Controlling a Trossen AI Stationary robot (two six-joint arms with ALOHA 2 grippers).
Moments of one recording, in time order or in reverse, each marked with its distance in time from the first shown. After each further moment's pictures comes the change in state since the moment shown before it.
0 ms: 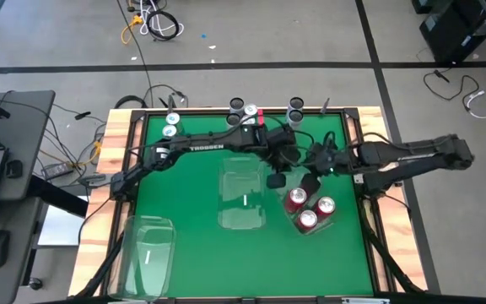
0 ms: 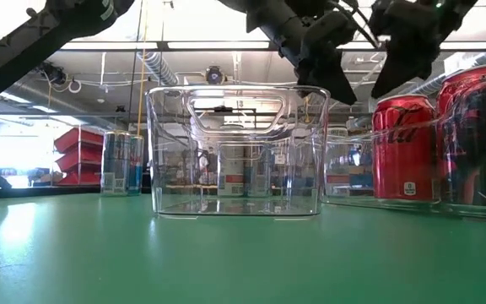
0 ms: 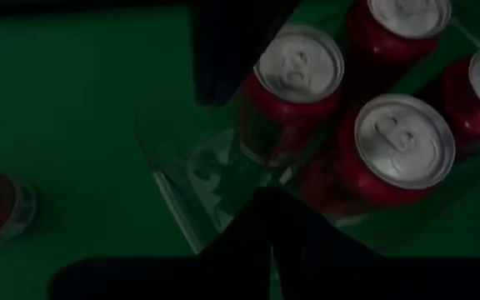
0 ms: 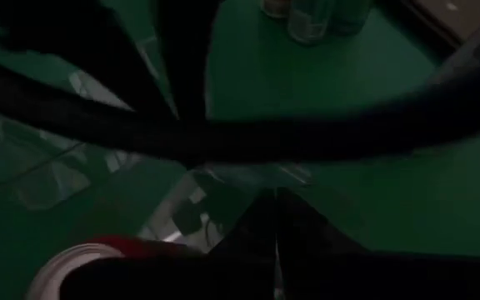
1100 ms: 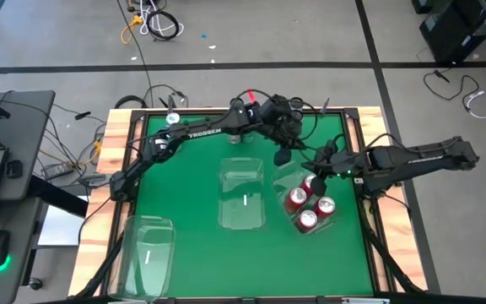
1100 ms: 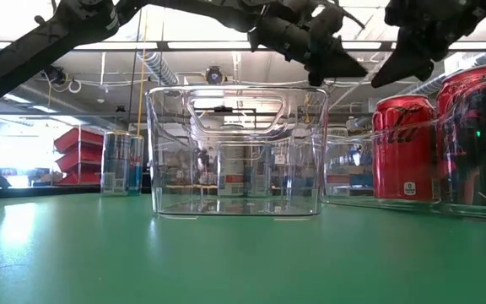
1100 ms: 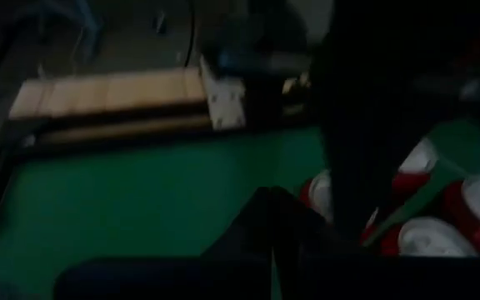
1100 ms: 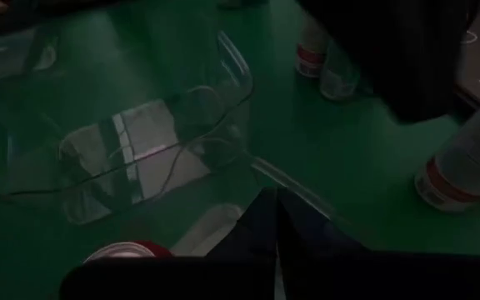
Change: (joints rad) left arm 0.134 -0.001 0.000 0.332 0.240 0.032; right arm 0.054 -0.191 -0.159 0.211 0.018 -0.118
